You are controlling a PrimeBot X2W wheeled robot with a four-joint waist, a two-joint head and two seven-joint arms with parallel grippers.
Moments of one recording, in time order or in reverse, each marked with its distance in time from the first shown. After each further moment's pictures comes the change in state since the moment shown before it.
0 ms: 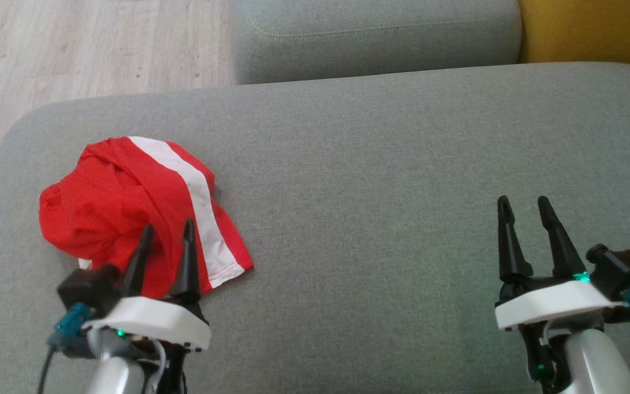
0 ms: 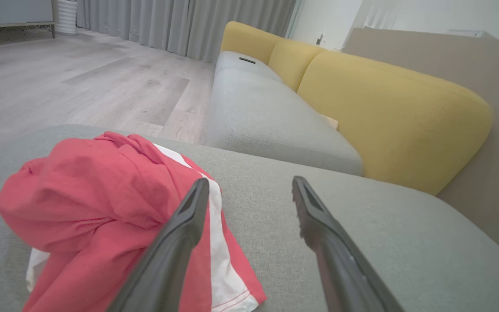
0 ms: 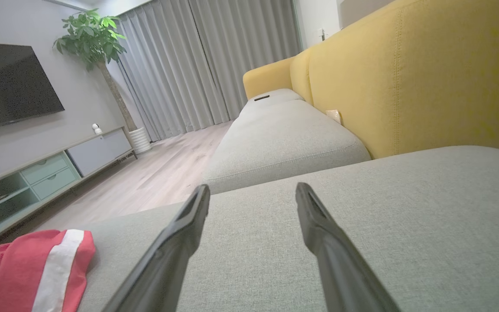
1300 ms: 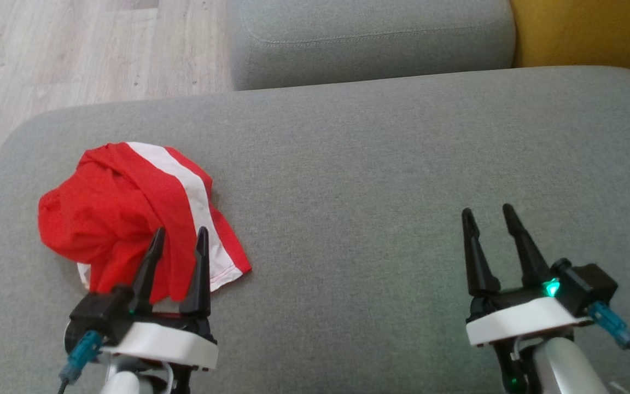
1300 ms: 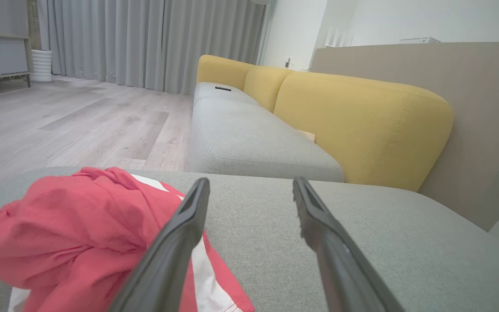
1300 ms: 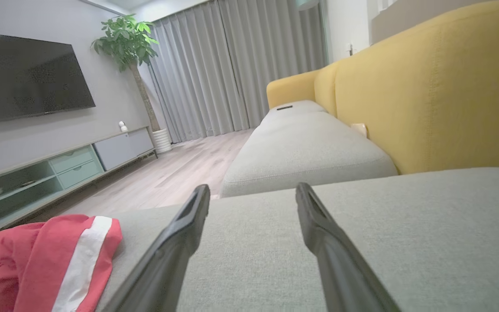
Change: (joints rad) left arm 0.049 -0.068 0.048 0.016 0.172 -0.140 -0.114; right arm 0.005 -0.003 0.106 0.036 -0.060 0.000 -0.111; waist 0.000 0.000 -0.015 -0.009
